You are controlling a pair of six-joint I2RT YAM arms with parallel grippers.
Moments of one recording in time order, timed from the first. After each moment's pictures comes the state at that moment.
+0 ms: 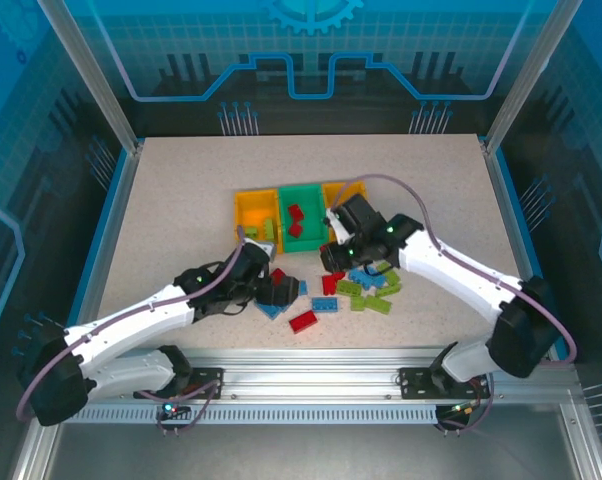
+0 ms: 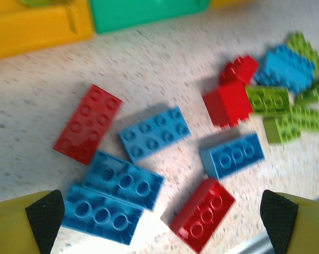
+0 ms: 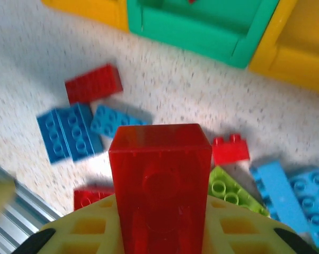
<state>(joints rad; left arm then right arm) -0.81 1.09 0.71 -0.52 -0.05 -0.61 0.69 1.47 1.20 -0.79 -0.14 0.34</state>
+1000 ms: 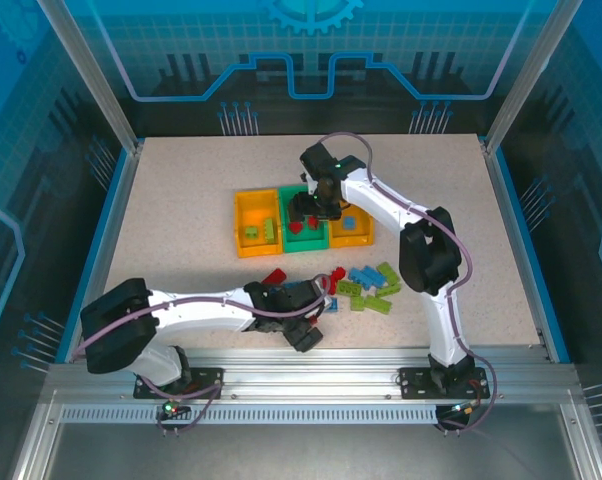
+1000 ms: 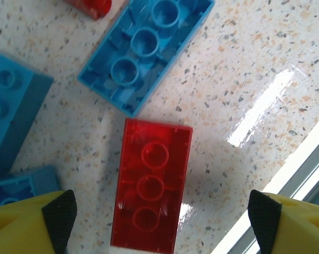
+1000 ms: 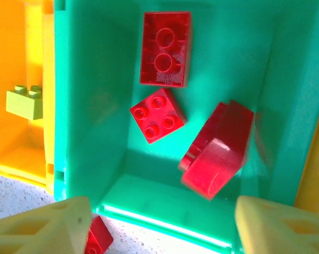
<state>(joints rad) -1.10 1.50 0.82 -0.51 -0.10 -0.22 0.58 2.16 1.93 -0.98 -0.18 0.43</state>
